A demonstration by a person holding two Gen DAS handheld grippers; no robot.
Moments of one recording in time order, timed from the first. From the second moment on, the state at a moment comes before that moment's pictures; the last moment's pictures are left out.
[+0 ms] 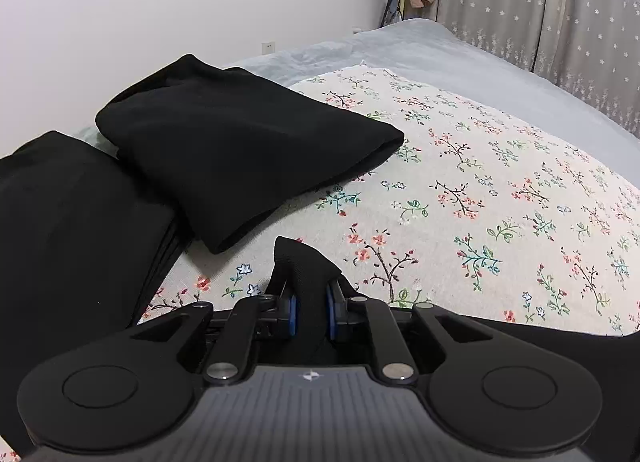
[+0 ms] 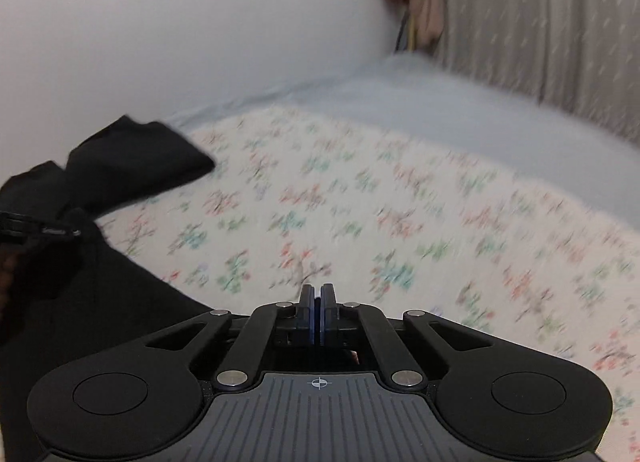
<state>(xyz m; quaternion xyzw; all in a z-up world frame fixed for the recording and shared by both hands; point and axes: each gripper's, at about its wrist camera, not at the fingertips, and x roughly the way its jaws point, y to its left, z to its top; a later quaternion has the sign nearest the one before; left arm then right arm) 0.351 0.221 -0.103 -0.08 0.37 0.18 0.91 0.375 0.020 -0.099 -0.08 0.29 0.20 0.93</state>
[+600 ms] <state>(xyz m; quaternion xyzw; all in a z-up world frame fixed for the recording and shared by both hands) 0.341 0.217 -0.083 -0.04 0.35 0.20 0.92 0.366 -0.031 -0.111 0.02 0.29 0.09 0.95</state>
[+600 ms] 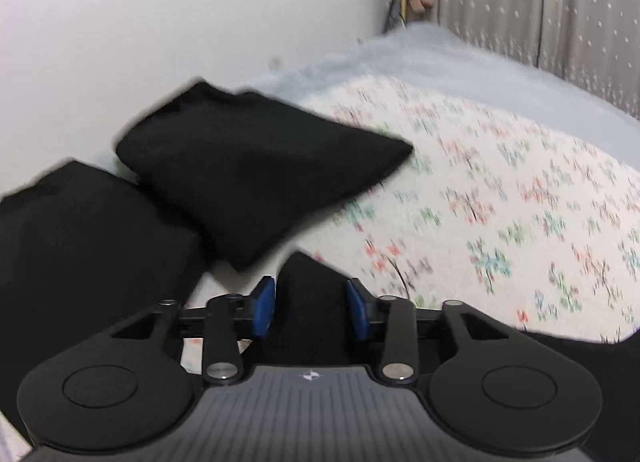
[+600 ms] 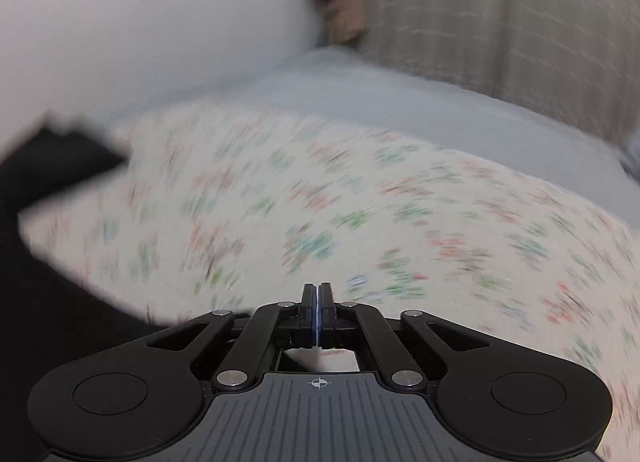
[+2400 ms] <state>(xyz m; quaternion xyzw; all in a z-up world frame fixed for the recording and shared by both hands) 0.380 -0.083 -0.127 0.09 0.37 -0.11 0.92 0.121 -0.481 -0.116 0.20 0.32 -0.22 0.90</state>
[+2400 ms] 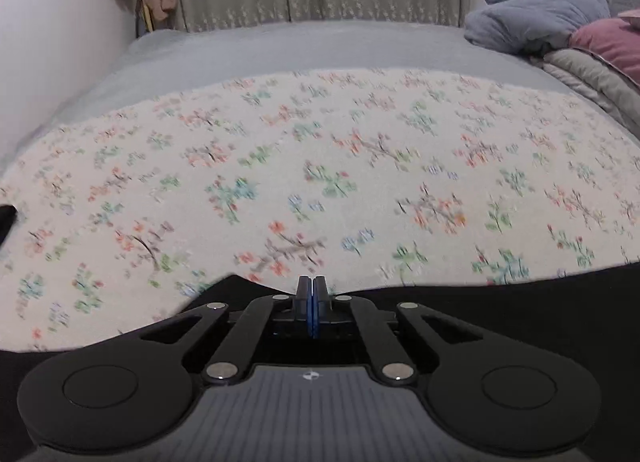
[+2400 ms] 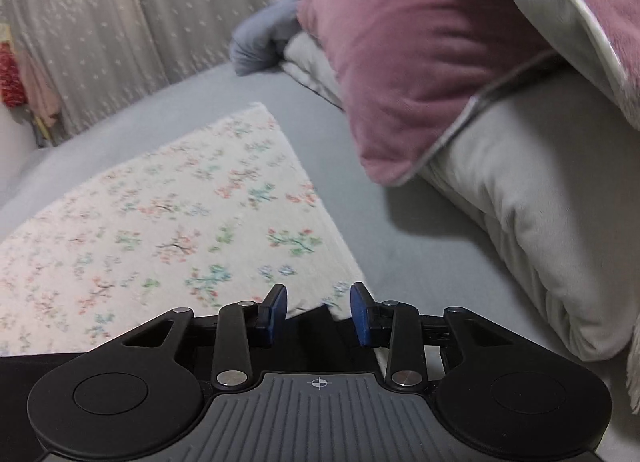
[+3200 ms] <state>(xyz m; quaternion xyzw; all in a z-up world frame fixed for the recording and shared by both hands) 0.369 -0.065 -0.115 0.05 0.37 -0.11 0.92 0.128 -0.493 -0.143 0.23 0.32 -0.22 0.89</state>
